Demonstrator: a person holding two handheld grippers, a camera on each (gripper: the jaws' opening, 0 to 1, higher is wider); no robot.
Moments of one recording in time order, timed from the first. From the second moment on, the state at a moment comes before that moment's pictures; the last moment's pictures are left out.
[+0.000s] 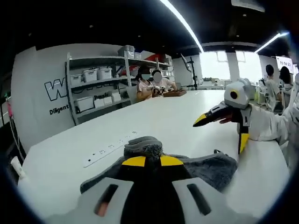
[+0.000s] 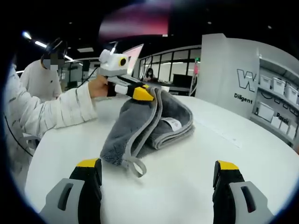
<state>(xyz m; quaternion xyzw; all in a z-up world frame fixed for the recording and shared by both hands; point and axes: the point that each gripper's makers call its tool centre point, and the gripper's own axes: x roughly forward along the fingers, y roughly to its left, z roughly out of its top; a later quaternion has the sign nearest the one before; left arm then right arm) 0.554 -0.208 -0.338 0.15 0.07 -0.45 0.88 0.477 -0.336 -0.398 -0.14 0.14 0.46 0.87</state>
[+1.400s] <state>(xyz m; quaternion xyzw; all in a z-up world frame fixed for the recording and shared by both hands) 0.444 -0.193 -0.377 0.18 0.11 -0.52 0.83 0.466 -0.327 -0.410 -0.16 0.16 0.49 0.84</state>
